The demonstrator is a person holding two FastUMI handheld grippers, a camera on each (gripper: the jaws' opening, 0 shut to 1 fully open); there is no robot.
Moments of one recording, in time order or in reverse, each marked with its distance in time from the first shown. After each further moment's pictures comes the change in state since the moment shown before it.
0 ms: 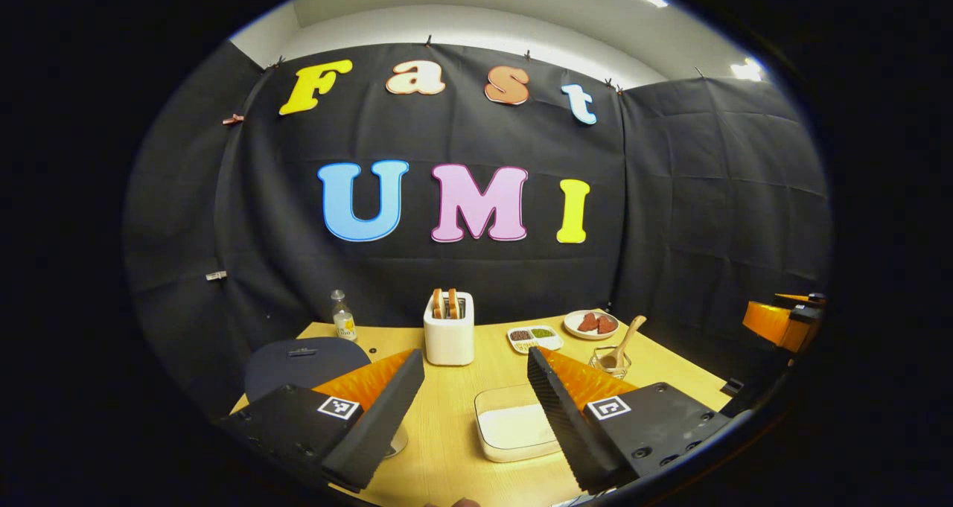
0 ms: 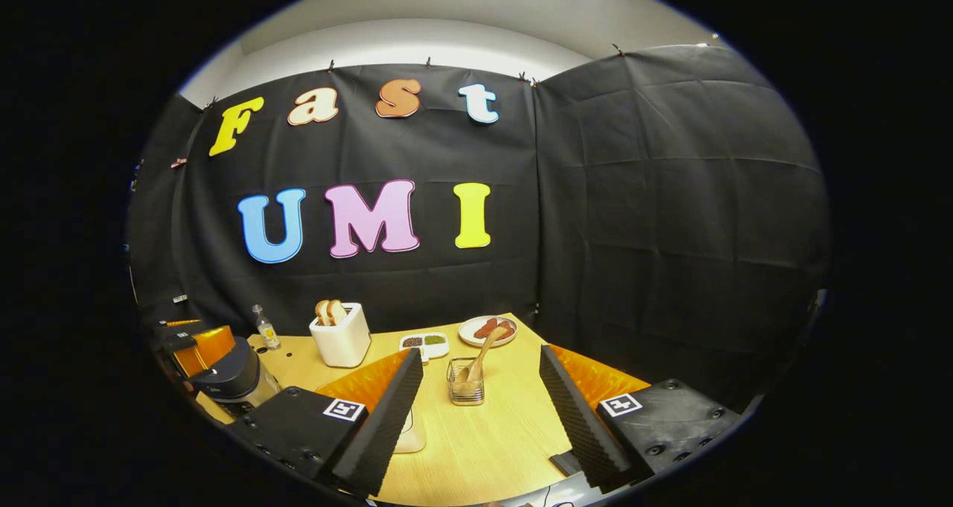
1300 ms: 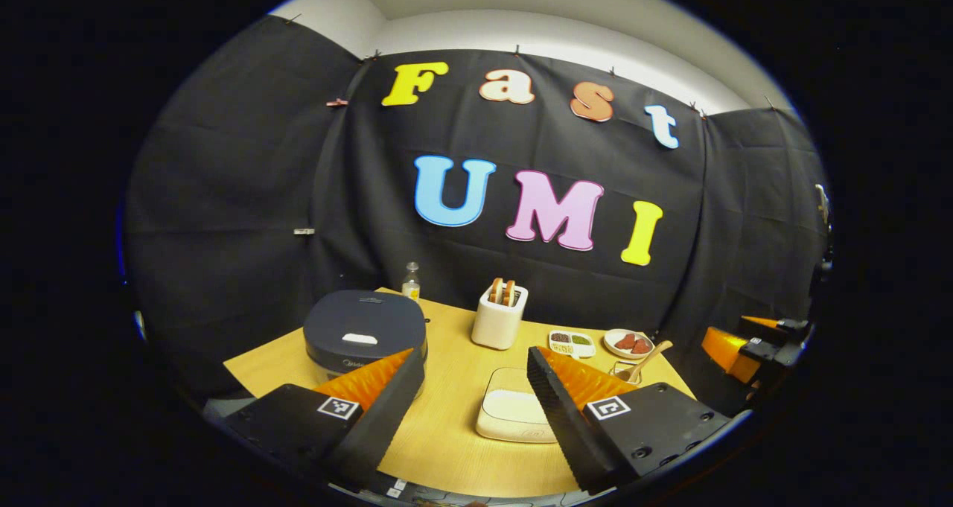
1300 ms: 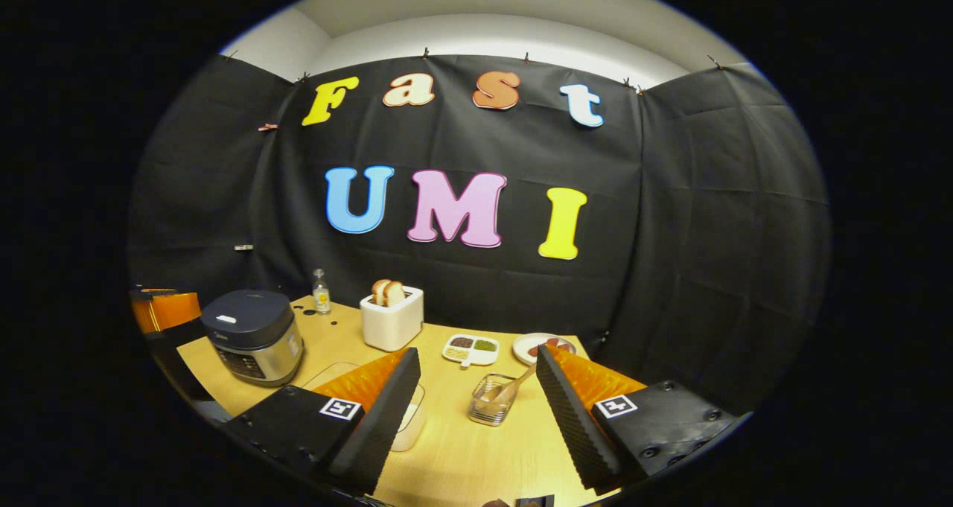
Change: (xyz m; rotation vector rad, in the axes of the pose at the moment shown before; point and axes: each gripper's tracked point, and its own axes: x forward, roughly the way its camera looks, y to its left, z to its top) left arm -0.099 -0.020 -0.028 -0.248 0.009 0.349; right arm 0.057 0.032 -0.008 -0.196 -0.016 0.434
